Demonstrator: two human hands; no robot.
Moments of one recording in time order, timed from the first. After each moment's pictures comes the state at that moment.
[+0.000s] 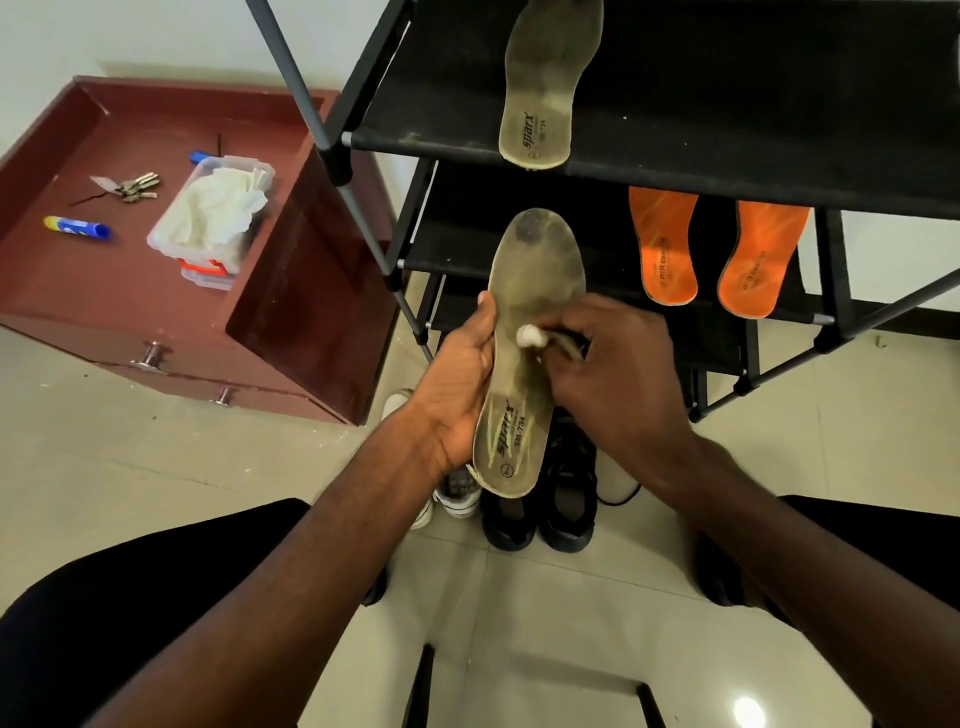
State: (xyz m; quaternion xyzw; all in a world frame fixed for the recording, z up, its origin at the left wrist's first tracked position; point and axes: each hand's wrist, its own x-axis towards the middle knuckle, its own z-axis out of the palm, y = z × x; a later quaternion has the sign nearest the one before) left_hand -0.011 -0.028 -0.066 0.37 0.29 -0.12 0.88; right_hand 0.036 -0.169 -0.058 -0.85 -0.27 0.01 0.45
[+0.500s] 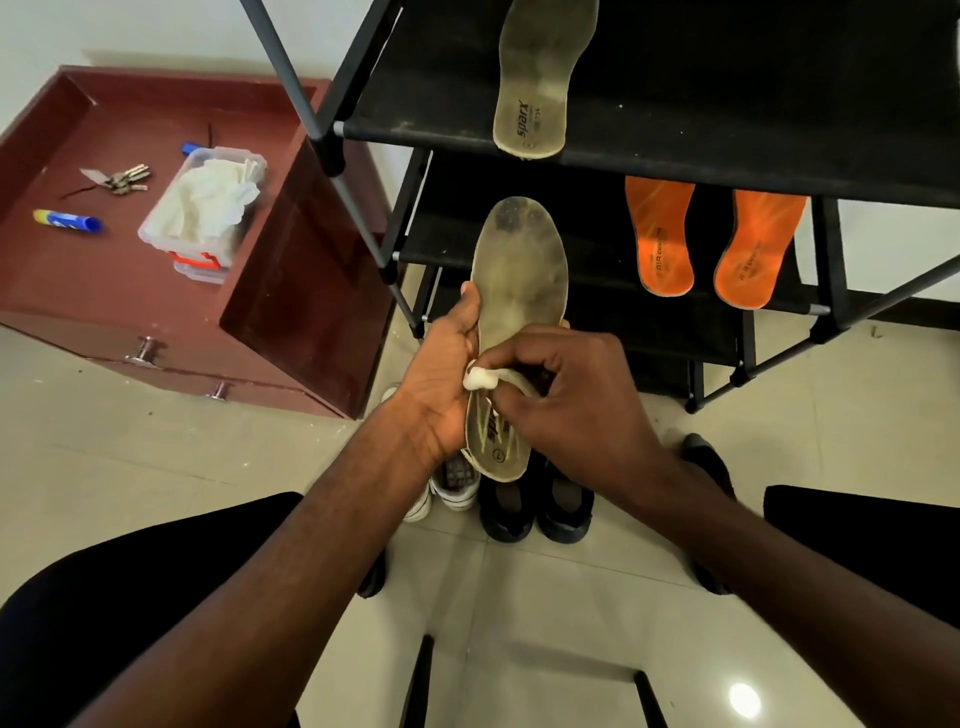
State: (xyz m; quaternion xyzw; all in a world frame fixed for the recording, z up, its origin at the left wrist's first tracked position) left_hand -0.012 -0.026 -0.061 0.34 0.32 -0.10 0.88; right_hand 0.012 -0.163 -0.055 -0.81 -0.33 0.07 0.48
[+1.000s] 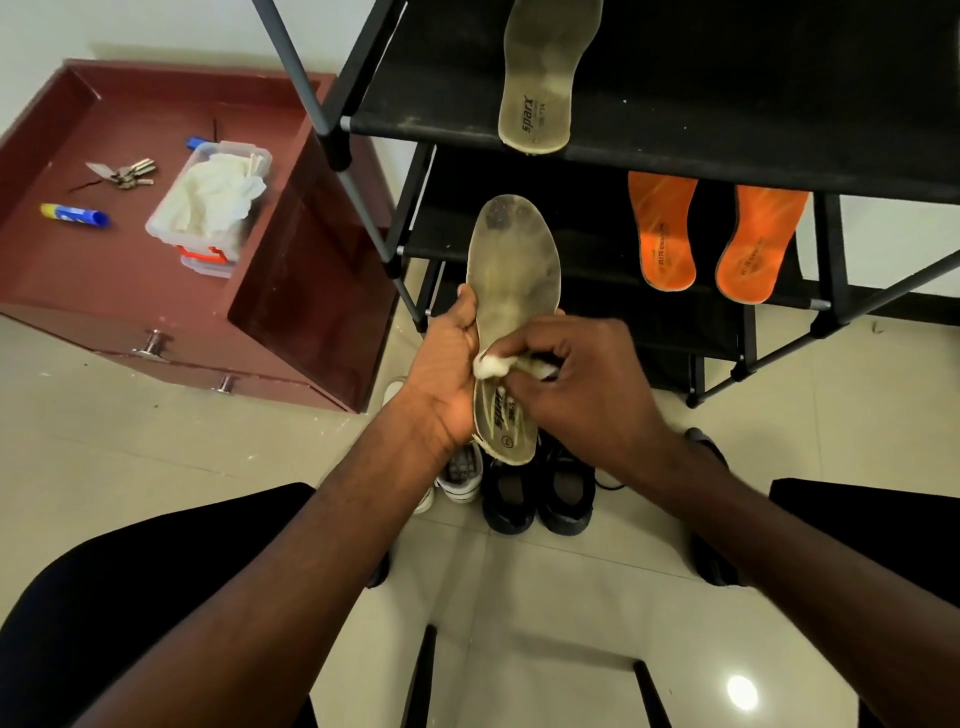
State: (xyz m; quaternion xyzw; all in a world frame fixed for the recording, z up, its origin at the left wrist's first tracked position) left_hand -0.013 -0.023 -0.059 0.29 0.33 -0.09 0.89; right_hand 0.020 -0.164 -0.060 -0.81 -0.33 0.06 0.48
